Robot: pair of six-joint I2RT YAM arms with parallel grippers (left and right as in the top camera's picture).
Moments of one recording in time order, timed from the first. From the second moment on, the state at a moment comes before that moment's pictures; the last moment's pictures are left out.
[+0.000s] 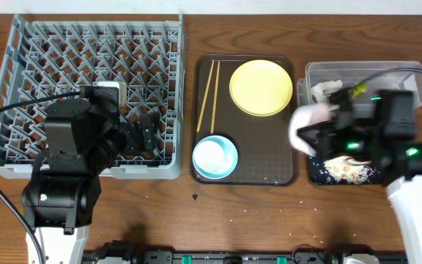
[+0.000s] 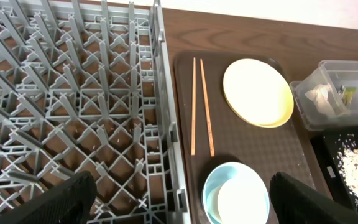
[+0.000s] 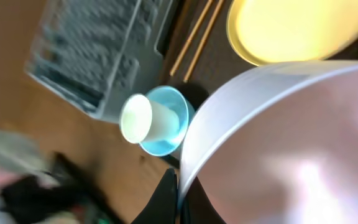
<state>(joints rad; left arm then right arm) -0.05 0.95 1.12 -0.84 0.25 -0.12 0.06 1.15 1.07 -0.92 -0.67 0.03</state>
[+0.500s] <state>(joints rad) -0.05 0.95 1.12 -0.84 0.25 -0.12 0.66 1.53 1.02 -0.74 0.08 0.36</state>
